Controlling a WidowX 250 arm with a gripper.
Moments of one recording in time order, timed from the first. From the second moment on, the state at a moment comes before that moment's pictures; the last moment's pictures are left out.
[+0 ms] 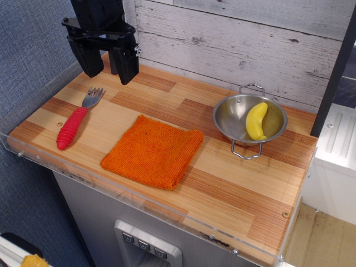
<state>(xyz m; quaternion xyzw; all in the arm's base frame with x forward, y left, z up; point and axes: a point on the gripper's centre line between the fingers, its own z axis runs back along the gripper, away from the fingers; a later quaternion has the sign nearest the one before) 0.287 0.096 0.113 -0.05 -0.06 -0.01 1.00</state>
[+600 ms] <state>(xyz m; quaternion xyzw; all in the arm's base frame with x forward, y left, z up) 0.280 0.082 0.093 -0.06 -0.04 -0.01 1.00</state>
